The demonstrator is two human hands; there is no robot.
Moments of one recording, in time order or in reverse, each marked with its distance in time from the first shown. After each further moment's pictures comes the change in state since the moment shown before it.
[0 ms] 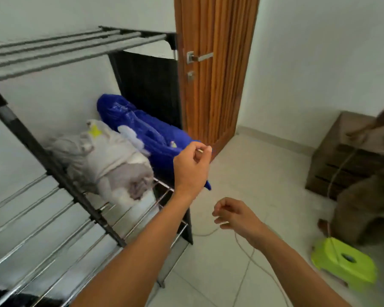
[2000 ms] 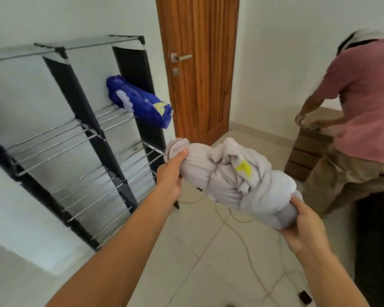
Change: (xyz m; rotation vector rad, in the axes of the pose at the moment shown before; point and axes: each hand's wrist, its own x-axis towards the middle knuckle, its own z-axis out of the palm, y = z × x) left_hand -0.348 0.115 0.054 -0.769 0.175 -0.674; right_hand -0.391 0.163 -0.194 0.795 0.525 -0.069
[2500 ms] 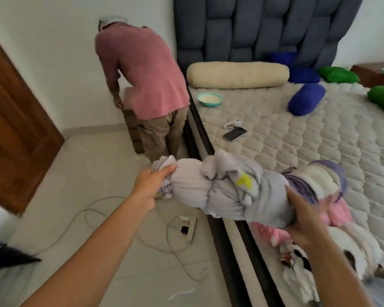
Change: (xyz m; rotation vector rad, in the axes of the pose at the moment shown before) left_hand -0.245 -0.236 0.202 0.725 -0.773 -0.254; right_hand -0.177 -0.085 -0.391 0.112 0.632 -0.177
